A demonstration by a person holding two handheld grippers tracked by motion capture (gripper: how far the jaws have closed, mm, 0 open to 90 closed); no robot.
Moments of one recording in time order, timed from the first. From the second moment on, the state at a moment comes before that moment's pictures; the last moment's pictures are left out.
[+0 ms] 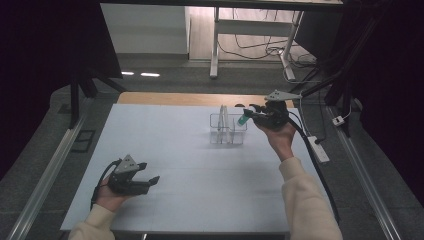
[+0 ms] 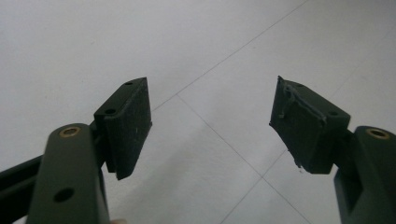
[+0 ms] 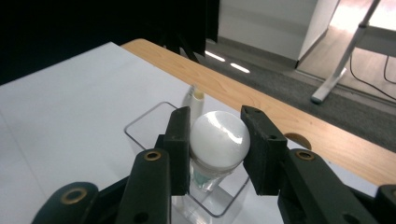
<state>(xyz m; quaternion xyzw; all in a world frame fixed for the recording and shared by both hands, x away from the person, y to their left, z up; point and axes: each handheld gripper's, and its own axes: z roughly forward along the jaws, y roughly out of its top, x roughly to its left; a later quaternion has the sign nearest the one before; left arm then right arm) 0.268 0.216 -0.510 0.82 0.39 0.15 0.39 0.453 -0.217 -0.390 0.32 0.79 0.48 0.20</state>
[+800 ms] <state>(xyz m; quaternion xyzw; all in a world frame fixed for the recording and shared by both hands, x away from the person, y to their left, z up) 0.269 0.215 -0.511 0.82 0.39 0.15 0.39 0.457 -0.204 -0.412 0.31 0.81 0.46 0.20</state>
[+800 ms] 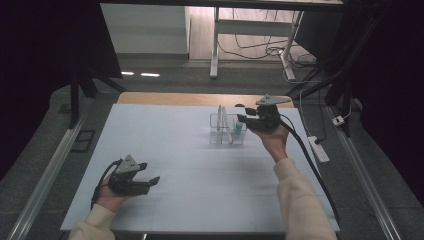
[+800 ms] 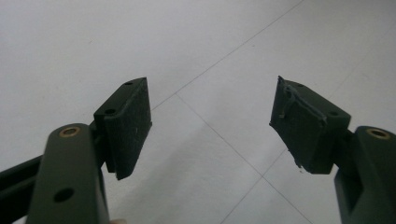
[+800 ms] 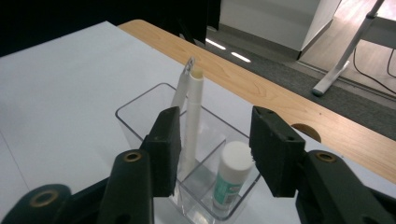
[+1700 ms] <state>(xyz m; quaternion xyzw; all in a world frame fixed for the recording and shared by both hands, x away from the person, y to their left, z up) 0.269 0.215 -0.512 0.82 0.39 0.15 0.39 0.412 -0.234 -0.437 0.29 0.81 0.47 0.19</state>
